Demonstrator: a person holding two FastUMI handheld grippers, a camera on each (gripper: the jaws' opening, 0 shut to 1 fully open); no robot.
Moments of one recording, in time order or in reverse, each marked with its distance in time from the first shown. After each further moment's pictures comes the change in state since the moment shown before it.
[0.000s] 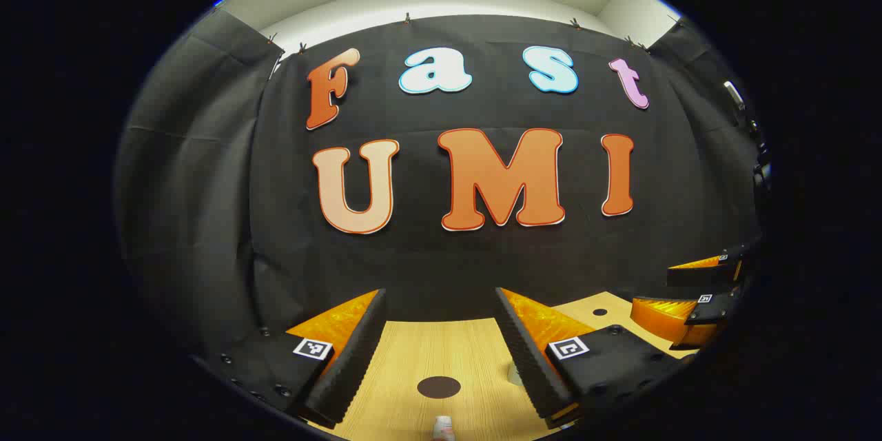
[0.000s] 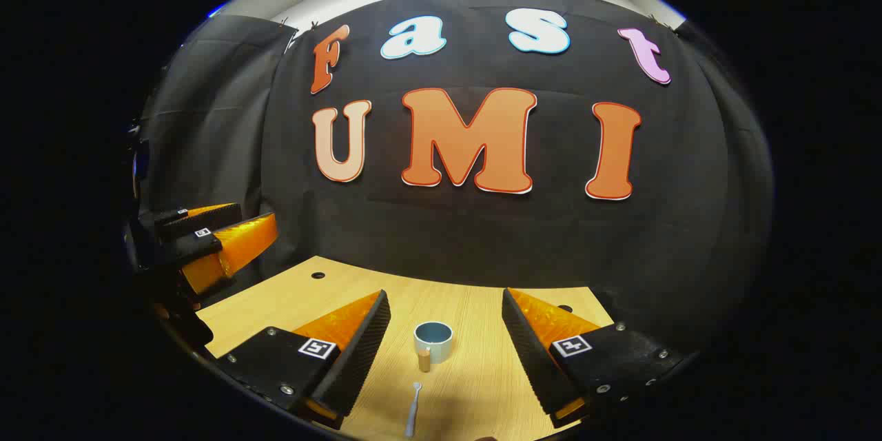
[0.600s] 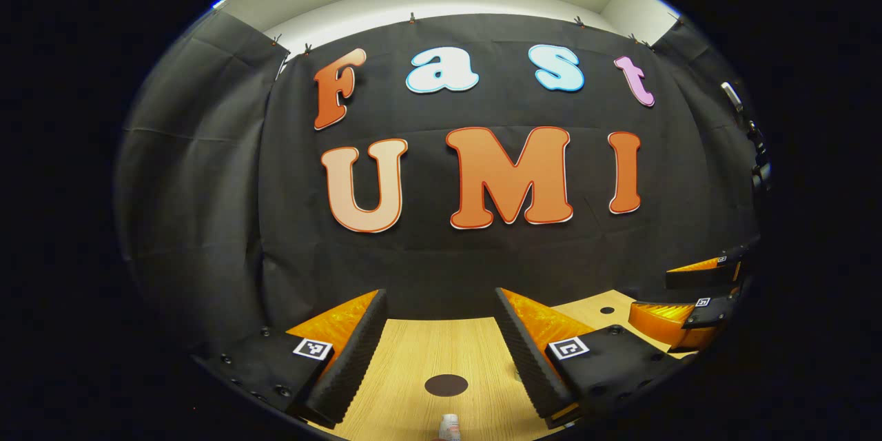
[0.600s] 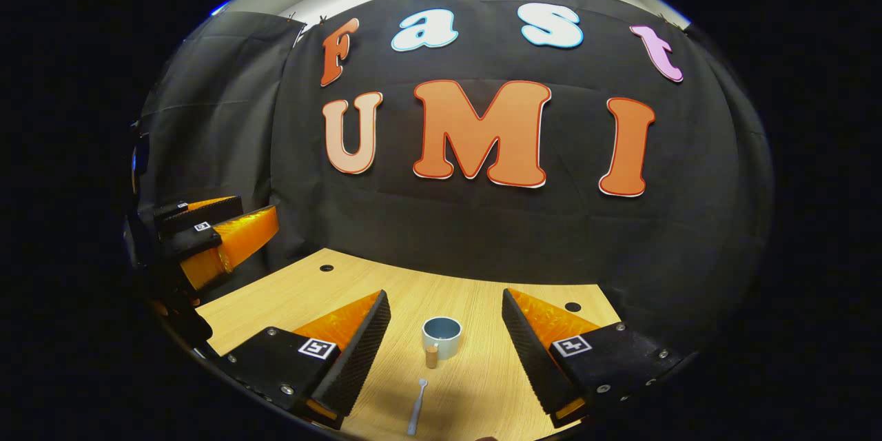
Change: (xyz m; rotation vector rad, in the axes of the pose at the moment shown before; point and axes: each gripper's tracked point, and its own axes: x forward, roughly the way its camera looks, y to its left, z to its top) left arm -0.008 0.008 -0.005 -0.001 0.015 0.038; right arm 0.008 0.011 -0.007 -0.023 0.036 0.040
